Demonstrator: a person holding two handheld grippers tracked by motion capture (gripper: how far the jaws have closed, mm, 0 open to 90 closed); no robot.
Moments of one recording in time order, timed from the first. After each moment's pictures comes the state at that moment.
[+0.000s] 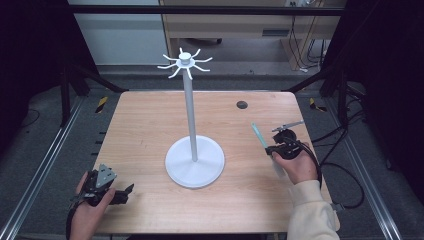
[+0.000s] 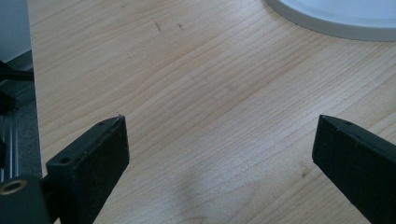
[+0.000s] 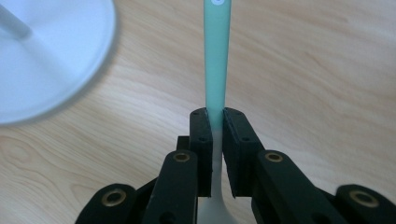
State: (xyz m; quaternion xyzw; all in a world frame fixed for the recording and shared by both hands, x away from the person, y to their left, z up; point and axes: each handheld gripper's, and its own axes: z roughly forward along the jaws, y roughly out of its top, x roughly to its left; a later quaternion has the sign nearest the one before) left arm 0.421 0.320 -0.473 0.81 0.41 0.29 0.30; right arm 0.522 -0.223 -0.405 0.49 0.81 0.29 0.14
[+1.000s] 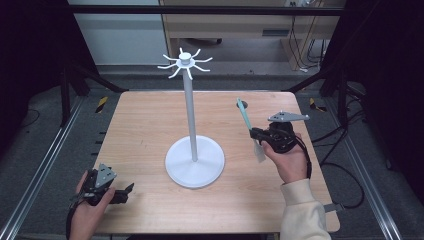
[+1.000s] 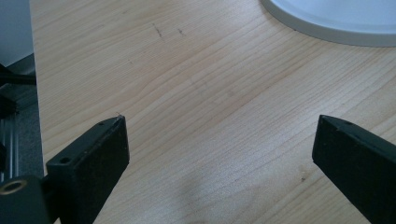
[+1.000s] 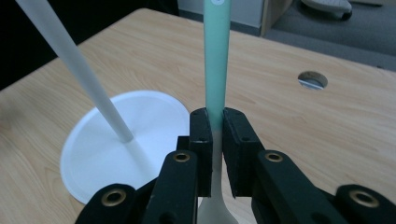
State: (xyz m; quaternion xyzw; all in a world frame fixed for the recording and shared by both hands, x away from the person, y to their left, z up) left arm 0.421 0.320 -0.471 0.81 0.41 0.29 0.31; right arm 0.500 -0.189 -0.349 0.42 0.76 0.46 0.18
